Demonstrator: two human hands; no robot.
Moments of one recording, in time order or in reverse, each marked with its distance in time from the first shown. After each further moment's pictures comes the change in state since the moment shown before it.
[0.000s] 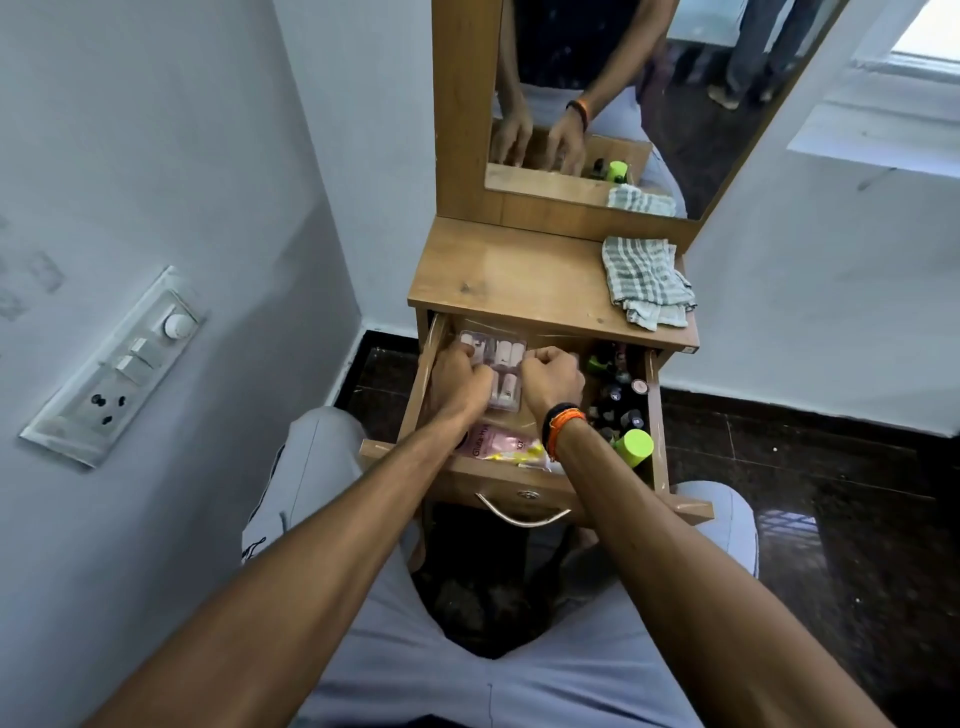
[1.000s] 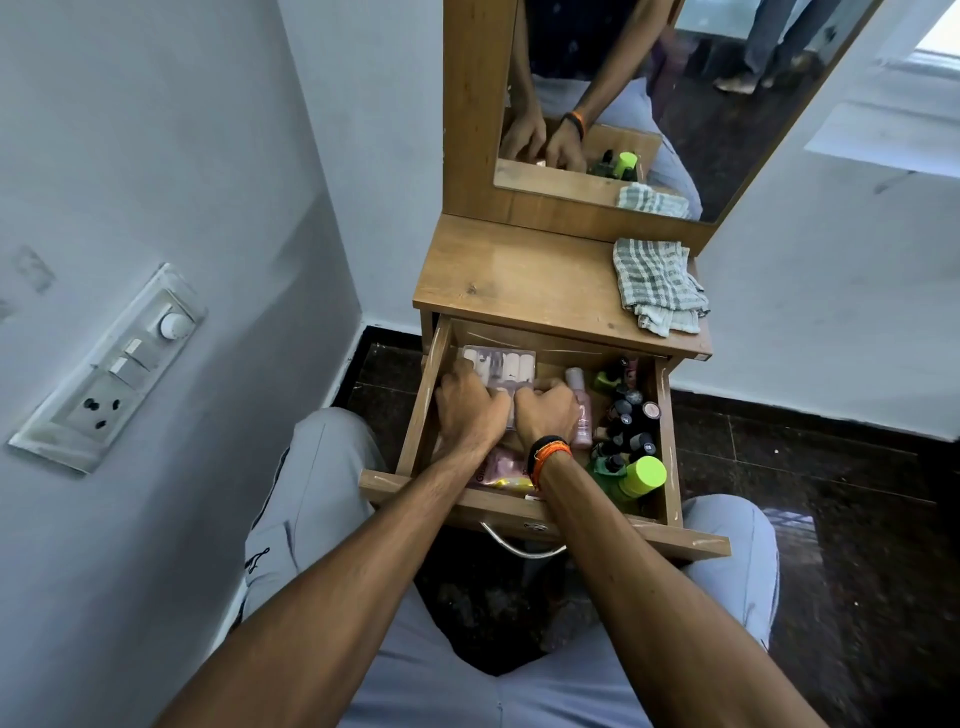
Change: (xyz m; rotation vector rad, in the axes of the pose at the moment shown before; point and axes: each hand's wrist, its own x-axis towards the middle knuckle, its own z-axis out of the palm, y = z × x) left_hand 0.002 -0.023 0.018 0.190 0.095 0.011; right_hand 0.001 0.029 0.027 -0.117 0.089 0.067
